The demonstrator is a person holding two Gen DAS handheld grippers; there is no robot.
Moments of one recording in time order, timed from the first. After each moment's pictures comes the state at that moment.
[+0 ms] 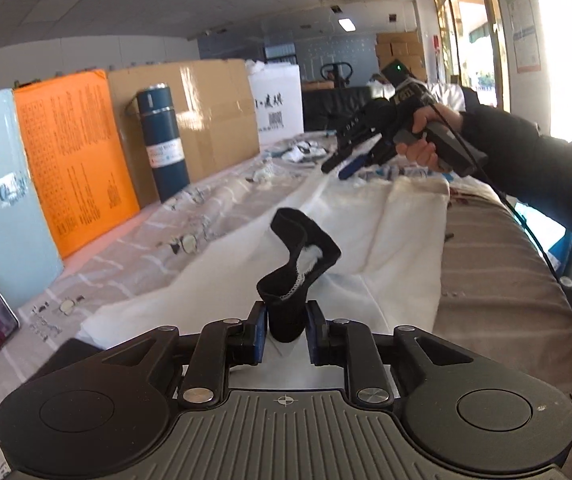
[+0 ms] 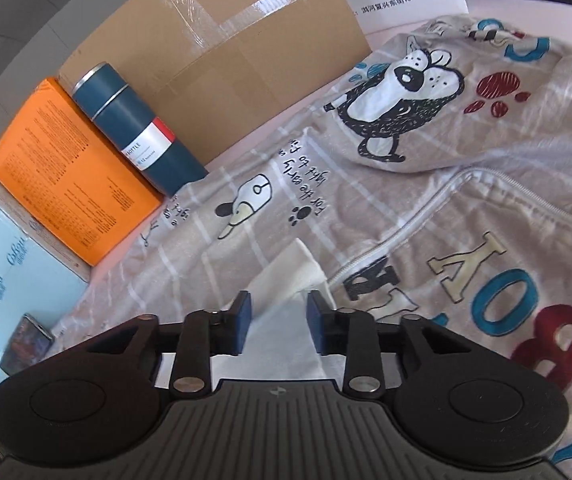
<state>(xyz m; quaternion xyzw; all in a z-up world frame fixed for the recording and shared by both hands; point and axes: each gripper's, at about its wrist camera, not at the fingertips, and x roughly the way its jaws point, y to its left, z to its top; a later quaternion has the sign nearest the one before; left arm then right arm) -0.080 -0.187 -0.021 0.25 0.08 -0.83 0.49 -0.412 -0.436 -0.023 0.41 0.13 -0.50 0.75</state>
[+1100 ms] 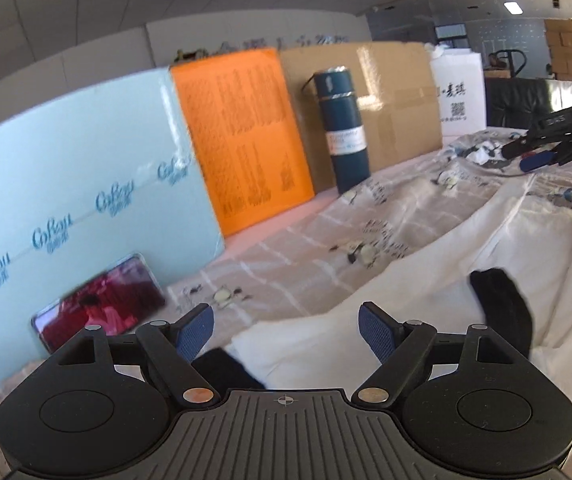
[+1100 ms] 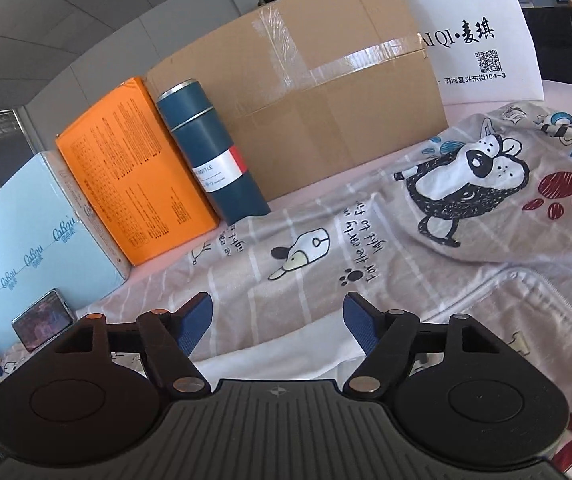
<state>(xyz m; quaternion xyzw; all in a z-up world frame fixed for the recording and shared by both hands) -0.100 -0.224 0.004 0.24 0.06 -0.66 0.71 -0.415 -0.446 -0.008 0.31 0.10 -0.43 0.84</state>
